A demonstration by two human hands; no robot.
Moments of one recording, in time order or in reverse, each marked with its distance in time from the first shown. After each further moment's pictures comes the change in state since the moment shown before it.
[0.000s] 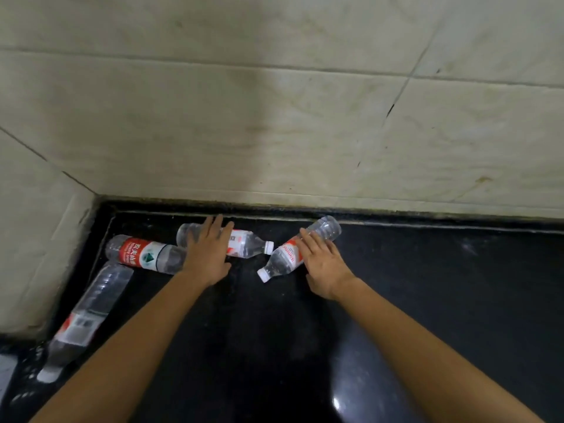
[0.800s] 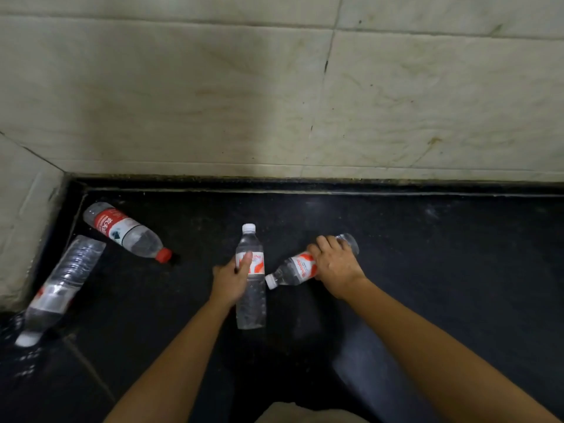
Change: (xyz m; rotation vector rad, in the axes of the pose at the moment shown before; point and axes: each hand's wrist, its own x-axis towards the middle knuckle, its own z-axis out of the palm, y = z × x) left_hand -0.079 0.128 0.078 -1.099 -0.120 -0.425; right_hand -0.089 0.064 0.047 -0.201 0.026 0.048
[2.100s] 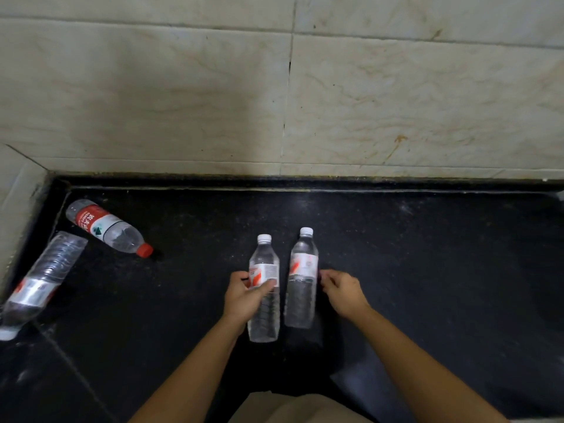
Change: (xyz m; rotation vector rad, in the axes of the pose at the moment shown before) left_hand -0.061 0.008 0.078 -0.300 0.035 -0.096; right_hand -0.080 0.030 0.050 0.926 -0.031 0.465
